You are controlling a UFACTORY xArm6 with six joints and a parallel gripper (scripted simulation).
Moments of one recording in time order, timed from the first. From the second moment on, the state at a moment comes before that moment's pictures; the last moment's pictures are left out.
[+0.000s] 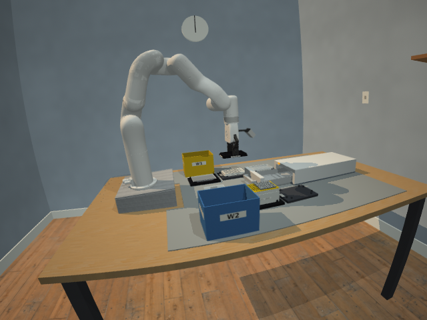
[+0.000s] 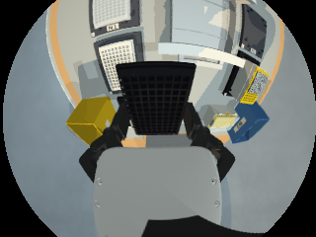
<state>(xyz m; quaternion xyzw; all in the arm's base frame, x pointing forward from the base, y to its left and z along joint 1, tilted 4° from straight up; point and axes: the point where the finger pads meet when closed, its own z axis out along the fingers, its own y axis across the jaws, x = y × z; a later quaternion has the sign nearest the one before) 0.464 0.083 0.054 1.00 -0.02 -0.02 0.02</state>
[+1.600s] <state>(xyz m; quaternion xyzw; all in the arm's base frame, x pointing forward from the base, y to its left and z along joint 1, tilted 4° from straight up) 0.401 0.180 0.053 1.00 -0.02 -0.02 0.02</state>
